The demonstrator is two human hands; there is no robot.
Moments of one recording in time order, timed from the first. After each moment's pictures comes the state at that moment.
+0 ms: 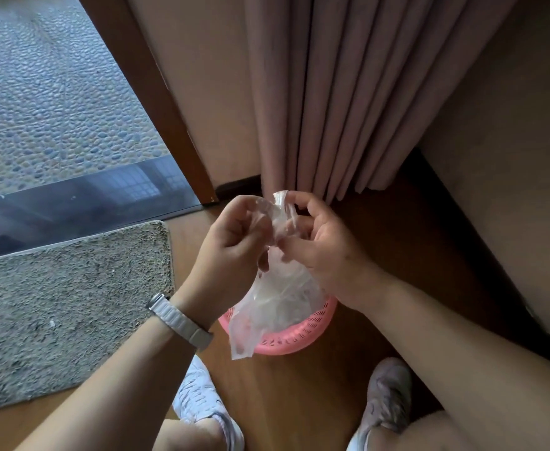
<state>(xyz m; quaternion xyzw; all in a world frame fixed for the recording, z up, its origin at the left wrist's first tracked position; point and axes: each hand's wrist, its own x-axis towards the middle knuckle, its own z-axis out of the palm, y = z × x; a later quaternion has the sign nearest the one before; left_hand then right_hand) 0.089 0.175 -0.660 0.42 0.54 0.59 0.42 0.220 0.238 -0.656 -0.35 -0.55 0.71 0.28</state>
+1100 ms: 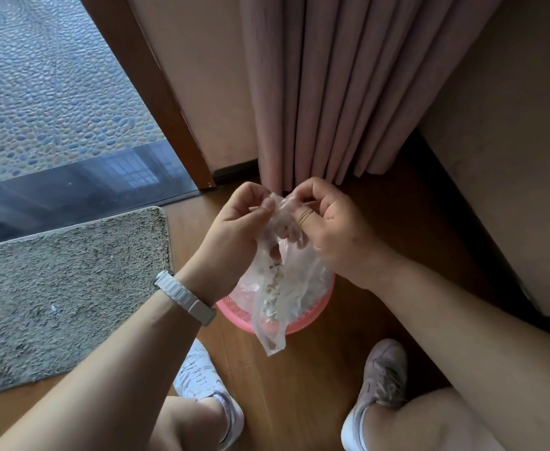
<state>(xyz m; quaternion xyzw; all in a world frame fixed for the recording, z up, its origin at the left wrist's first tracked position) 0.090 0.180 -0.669 0.33 0.49 0.57 0.57 0.237 0.244 -0.663 -0.35 -0.65 0.61 0.29</state>
